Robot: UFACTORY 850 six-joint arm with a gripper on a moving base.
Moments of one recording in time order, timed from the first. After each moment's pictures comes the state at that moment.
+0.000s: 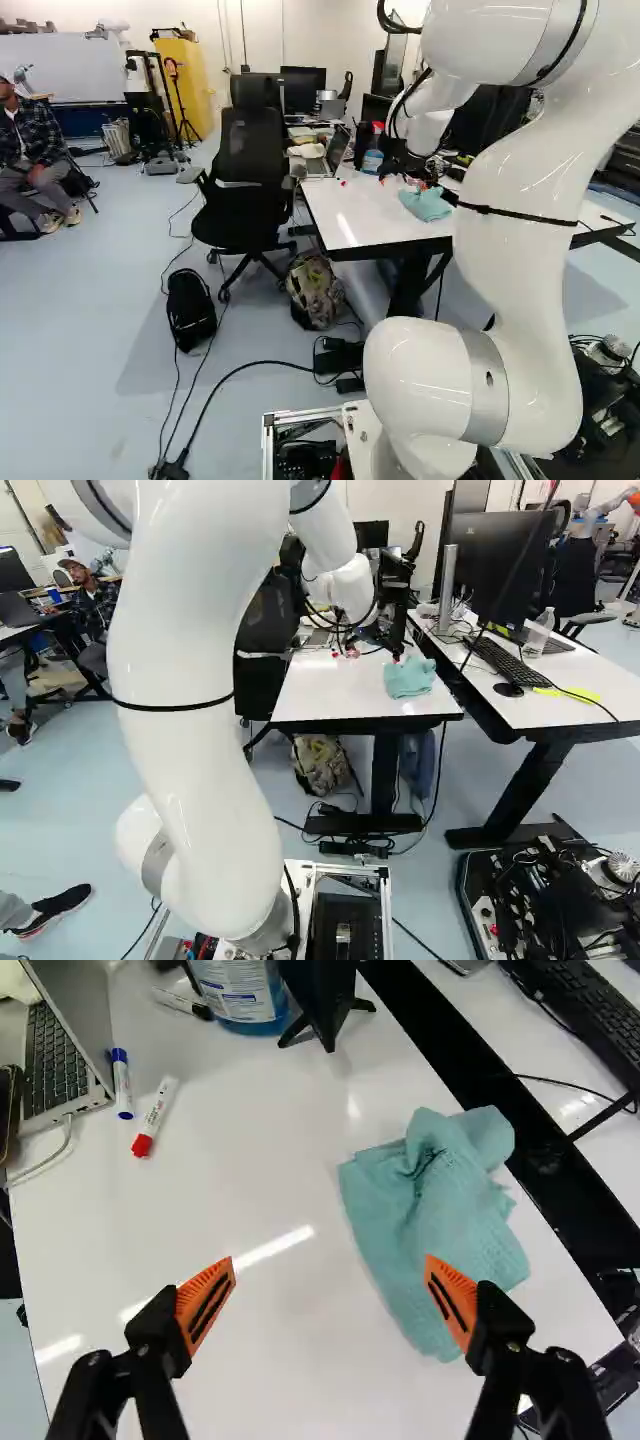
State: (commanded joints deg) arm -20.3 -19.3 -67.6 2.6 -12.9 0.0
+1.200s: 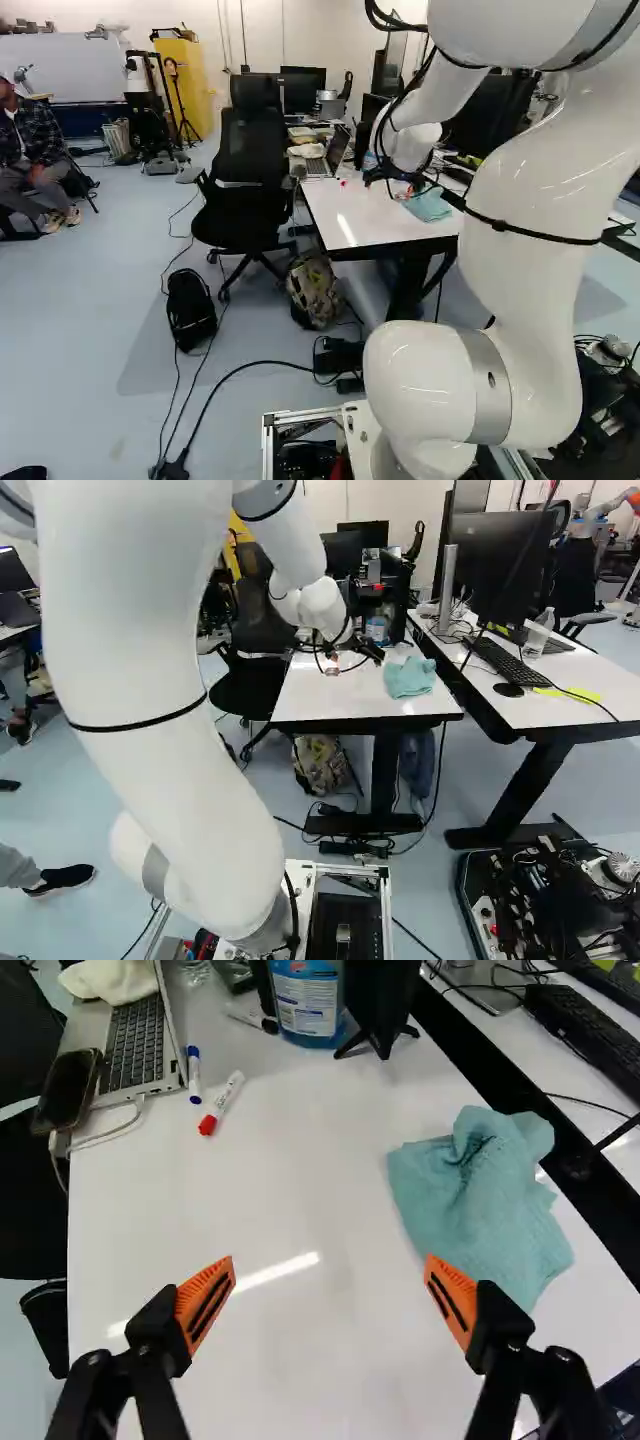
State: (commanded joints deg) arm -14.9 -9.9 -50.8 1.9 3.9 0.0
